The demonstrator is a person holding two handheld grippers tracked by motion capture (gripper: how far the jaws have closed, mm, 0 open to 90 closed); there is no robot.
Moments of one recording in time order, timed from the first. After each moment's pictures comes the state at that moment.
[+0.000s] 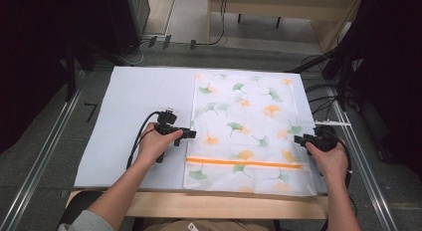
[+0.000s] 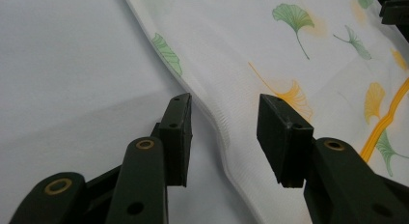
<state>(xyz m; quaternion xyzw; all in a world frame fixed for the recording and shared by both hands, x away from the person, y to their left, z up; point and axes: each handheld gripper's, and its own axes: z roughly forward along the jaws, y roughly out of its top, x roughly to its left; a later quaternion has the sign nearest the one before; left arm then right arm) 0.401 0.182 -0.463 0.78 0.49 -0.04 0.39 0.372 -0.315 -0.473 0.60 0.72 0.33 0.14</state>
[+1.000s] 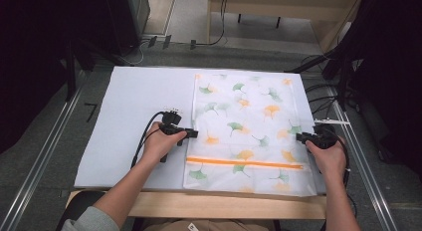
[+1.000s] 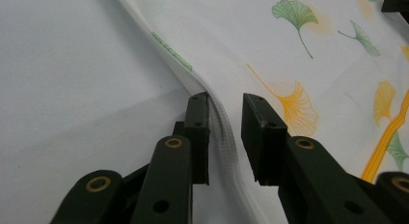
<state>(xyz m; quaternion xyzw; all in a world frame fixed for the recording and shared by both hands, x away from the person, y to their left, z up) 0.403 0.173 -0.466 0.79 0.48 -0.02 0.38 0.380 -0.317 -0.476 0.61 0.71 0.32 0.15</state>
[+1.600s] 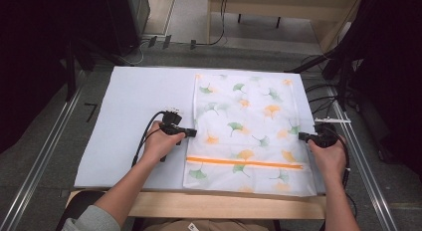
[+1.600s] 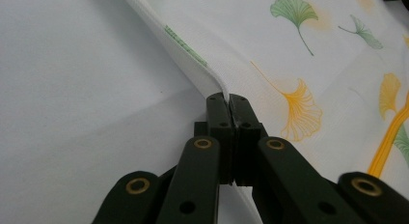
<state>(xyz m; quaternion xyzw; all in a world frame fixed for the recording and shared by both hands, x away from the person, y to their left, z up) 0.405 0.176 -0.466 0.80 0.46 -0.02 0.39 0.381 -0.319 -0.472 0.60 0.71 0.32 0.14</state>
